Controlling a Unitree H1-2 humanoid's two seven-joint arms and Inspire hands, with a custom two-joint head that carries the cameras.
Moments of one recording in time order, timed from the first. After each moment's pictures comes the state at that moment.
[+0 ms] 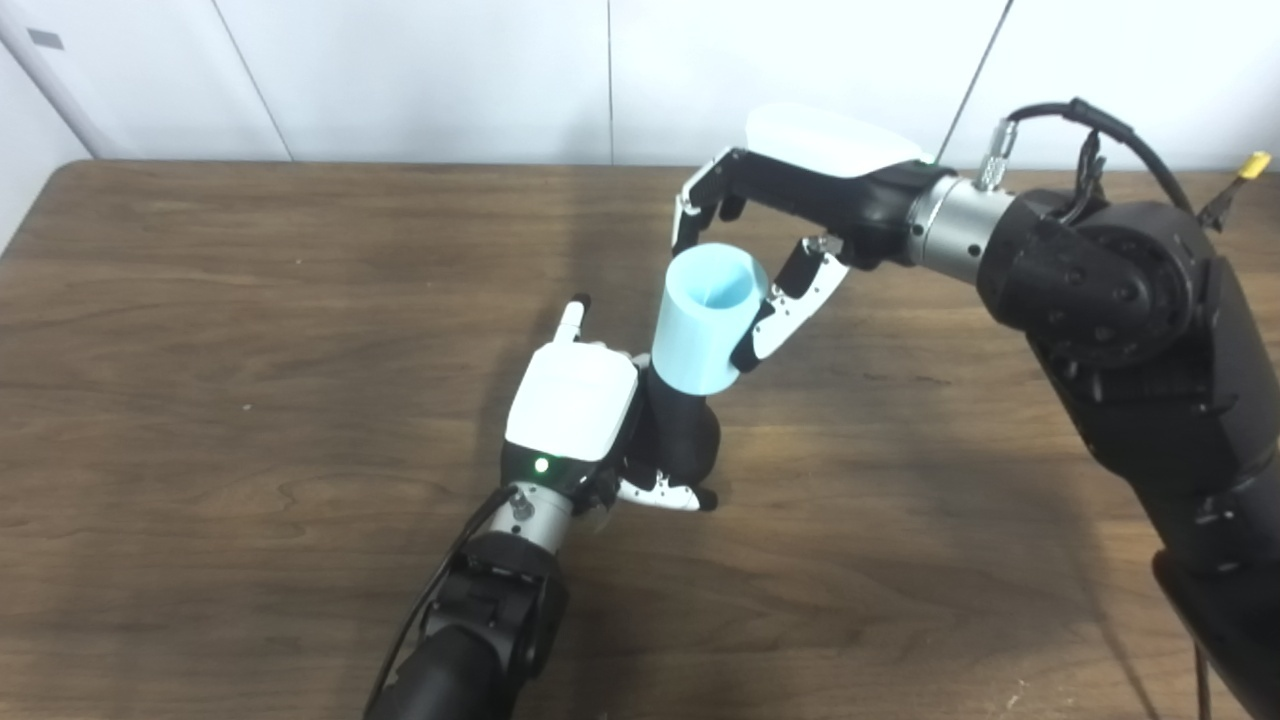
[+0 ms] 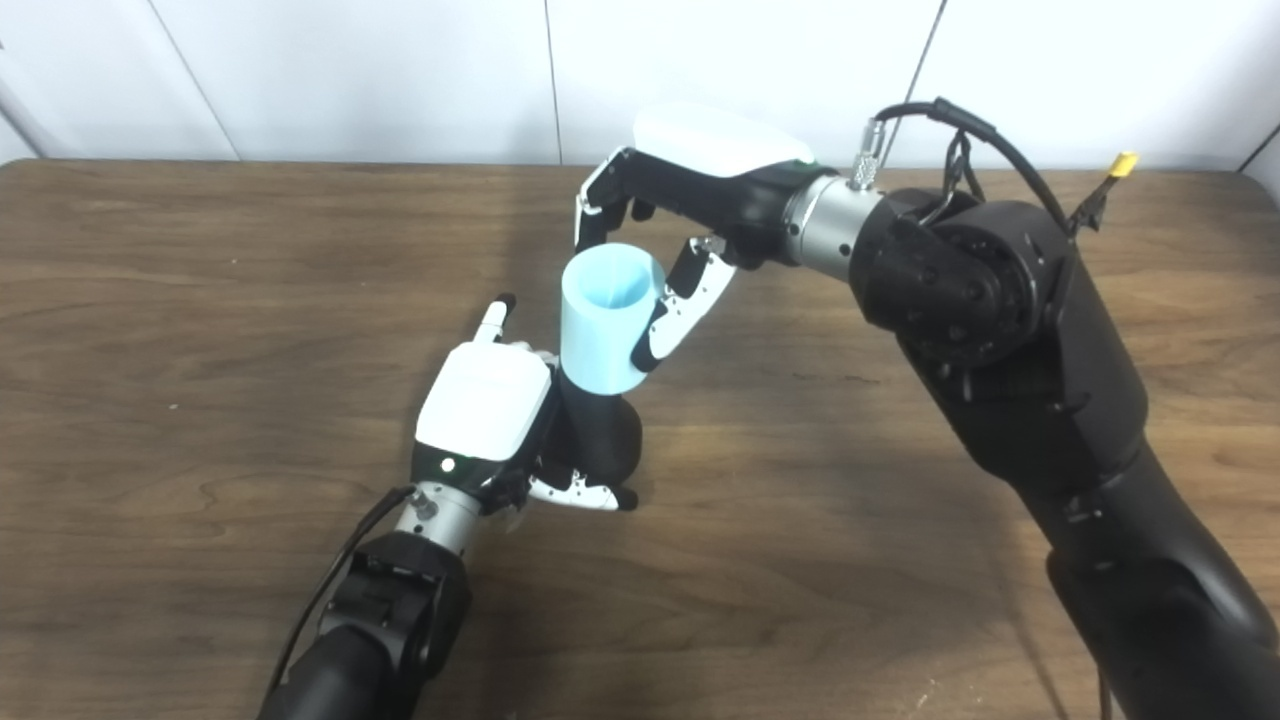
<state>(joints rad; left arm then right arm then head) -0.07 0.10 -0.50 -0.24 1.47 0.21 -0.20 -0.70 -0.43 0.36 -0.52 -0.57 0.44 0.88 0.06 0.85</state>
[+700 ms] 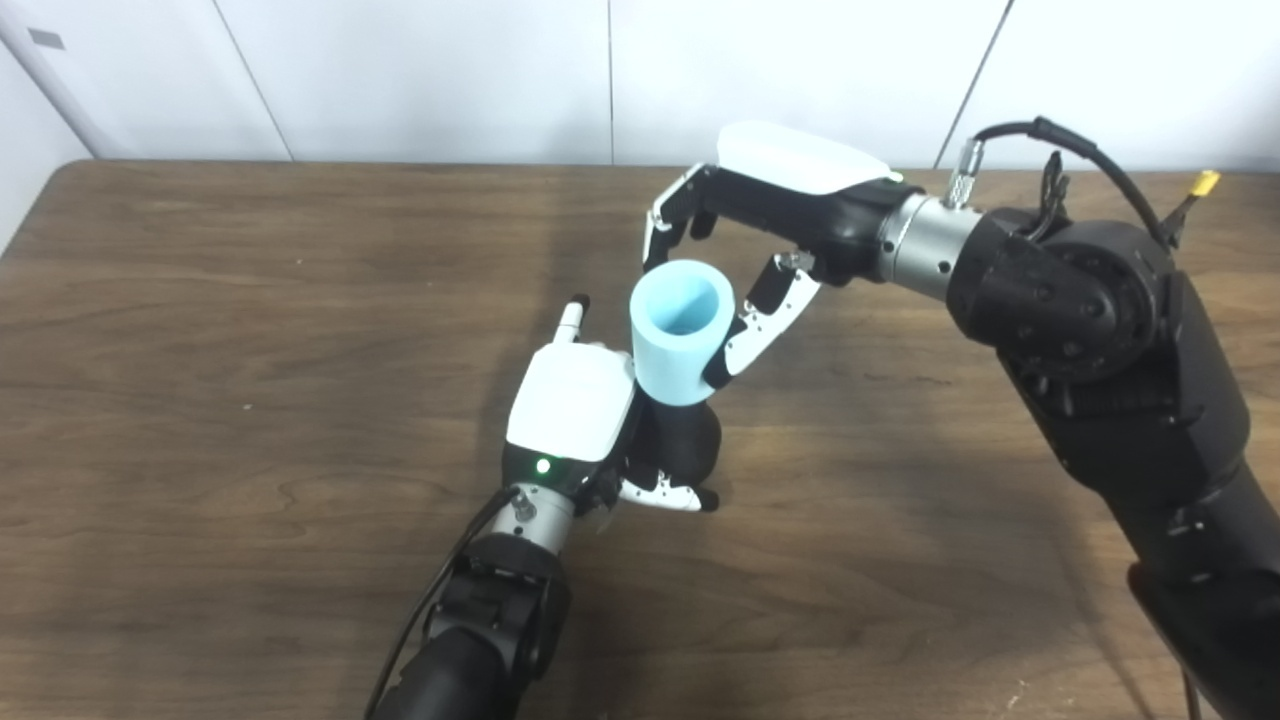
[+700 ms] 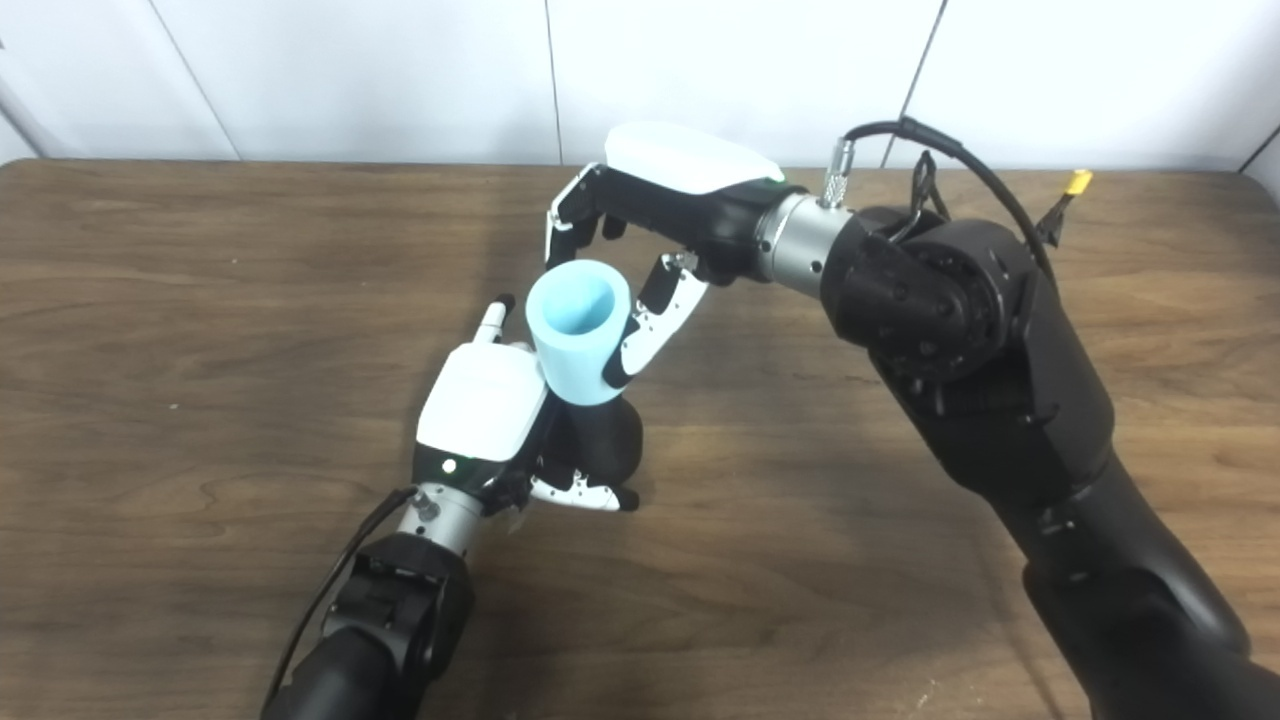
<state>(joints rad) -0.07 0.10 -0.51 -0.24 1.48 0.22 -0.20 -0.68 -0.40 0.37 -0.52 -0.56 0.44 0.86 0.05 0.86</state>
